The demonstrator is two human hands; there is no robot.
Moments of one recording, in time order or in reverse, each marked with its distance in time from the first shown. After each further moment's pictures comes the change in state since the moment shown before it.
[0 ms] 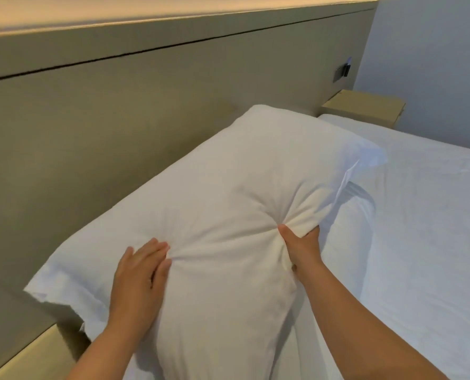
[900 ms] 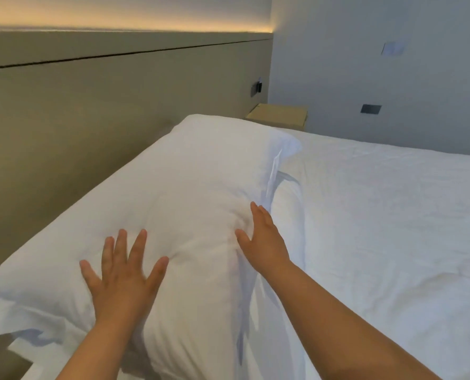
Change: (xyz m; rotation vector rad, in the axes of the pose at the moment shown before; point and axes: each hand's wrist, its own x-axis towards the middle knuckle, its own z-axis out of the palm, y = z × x) left_hand -0.008 -0.008 0.019 0.273 -0.184 0.058; right_hand -0.096 -0.001 -0.012 -0.985 0.011 -0.316
